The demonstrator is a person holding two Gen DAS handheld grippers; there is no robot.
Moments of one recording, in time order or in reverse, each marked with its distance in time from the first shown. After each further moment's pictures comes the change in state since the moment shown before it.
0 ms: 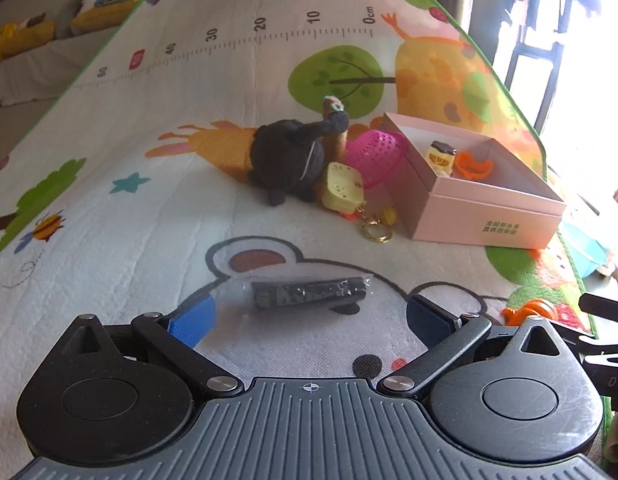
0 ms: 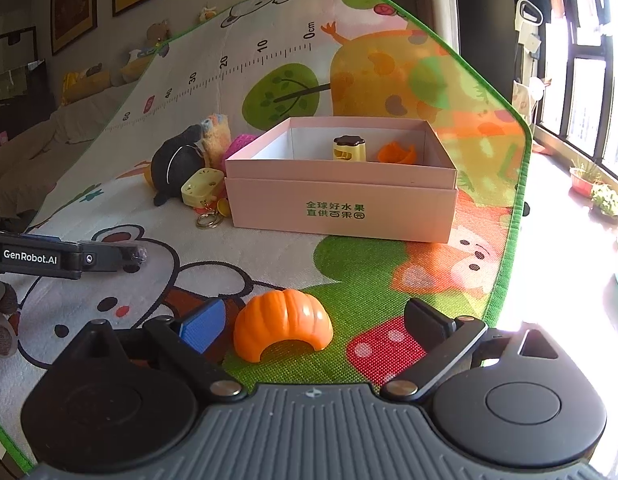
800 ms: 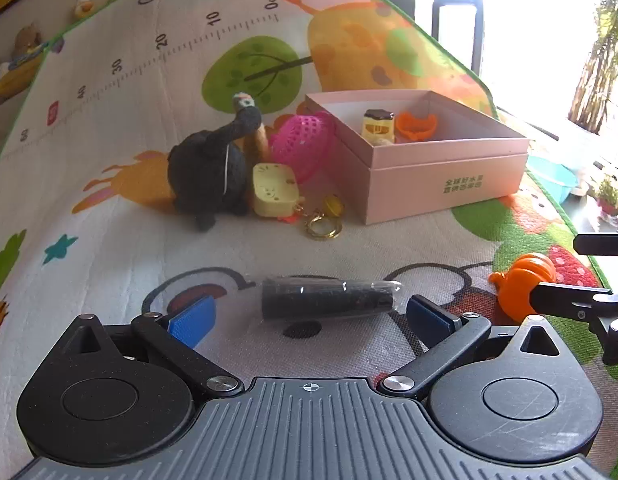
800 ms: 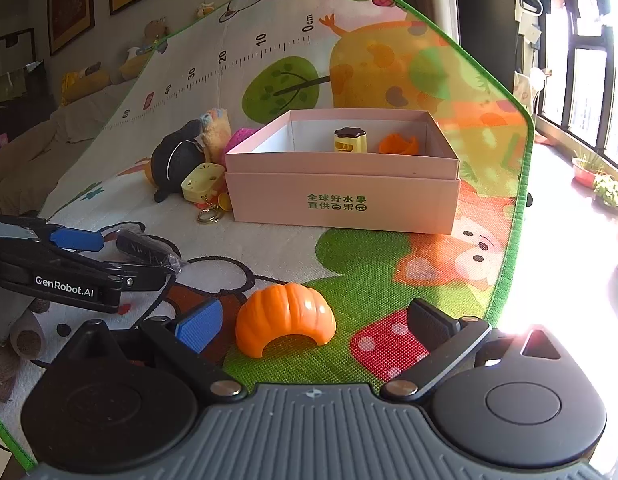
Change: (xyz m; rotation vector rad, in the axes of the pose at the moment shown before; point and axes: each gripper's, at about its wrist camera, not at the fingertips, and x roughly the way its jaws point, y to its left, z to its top) left arm 0.030 -0.025 0.004 0.241 0.027 -0.113; right arm 0.003 -0.001 0.000 0.017 0.034 0.009
